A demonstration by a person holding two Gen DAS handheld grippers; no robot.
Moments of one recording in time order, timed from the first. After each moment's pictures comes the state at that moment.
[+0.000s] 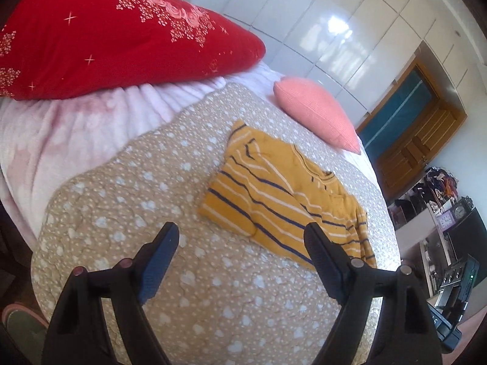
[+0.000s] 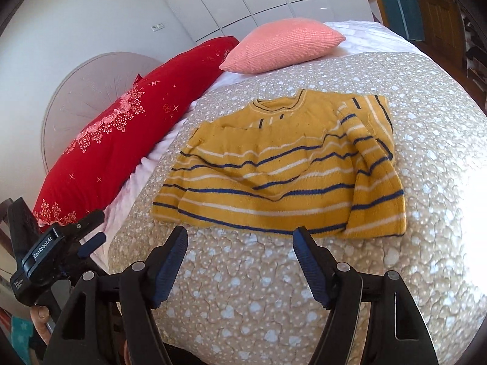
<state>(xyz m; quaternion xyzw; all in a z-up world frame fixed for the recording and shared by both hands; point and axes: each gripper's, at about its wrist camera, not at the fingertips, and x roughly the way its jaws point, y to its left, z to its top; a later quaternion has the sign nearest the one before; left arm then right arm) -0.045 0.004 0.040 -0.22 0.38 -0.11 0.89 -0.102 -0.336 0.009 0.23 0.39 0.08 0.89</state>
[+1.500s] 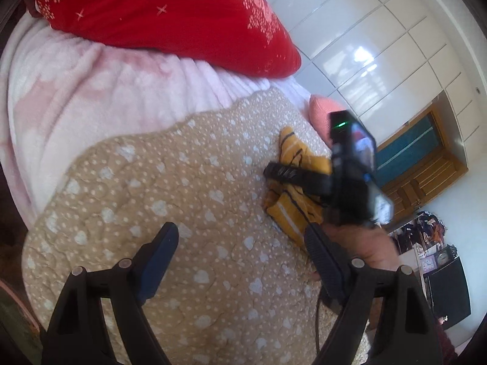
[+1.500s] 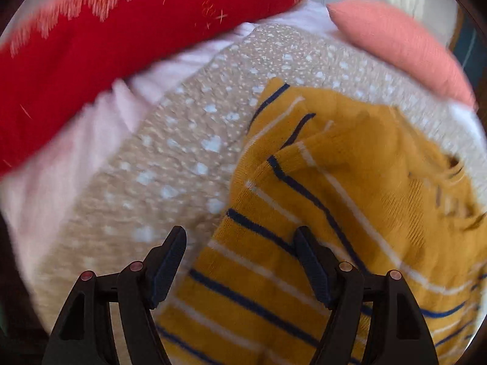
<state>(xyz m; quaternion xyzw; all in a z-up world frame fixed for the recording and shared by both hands) -0.046 0.083 -0.028 -0.33 0.37 -0.08 0.87 0.144 -0.087 -0.055 -0.10 0.49 0.05 0.86</state>
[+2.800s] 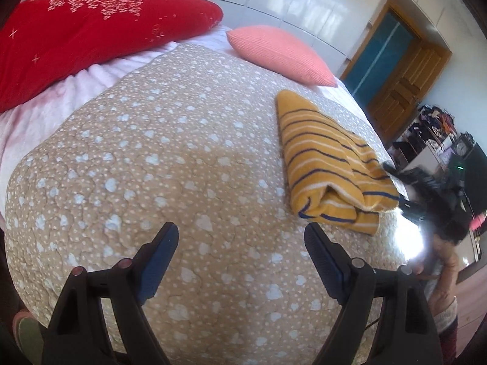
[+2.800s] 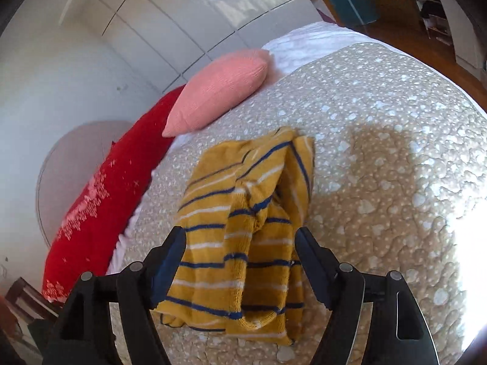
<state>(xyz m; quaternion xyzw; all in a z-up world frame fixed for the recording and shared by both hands) -0.072 -0.103 0.008 -0.12 0.43 -0.17 0.88 -0.051 -0.475 -0.028 0.32 0.35 0.04 0.88</state>
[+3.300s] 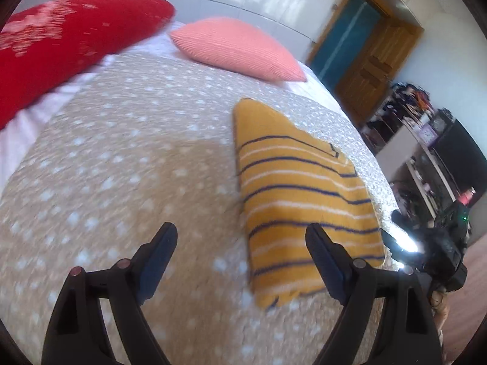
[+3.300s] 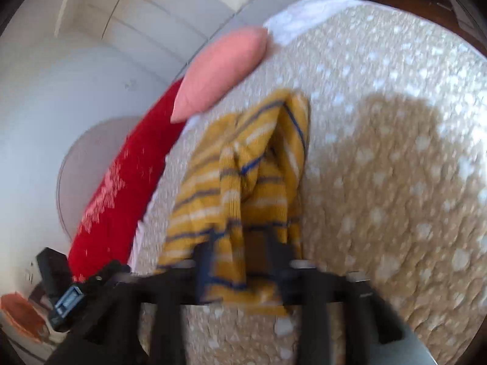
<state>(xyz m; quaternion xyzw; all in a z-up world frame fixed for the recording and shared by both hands) 0.050 -0.166 0.015 -0.08 0.44 -0.27 0.85 -0.077 -0.516 -0.049 0.40 0.30 0.05 0.86</state>
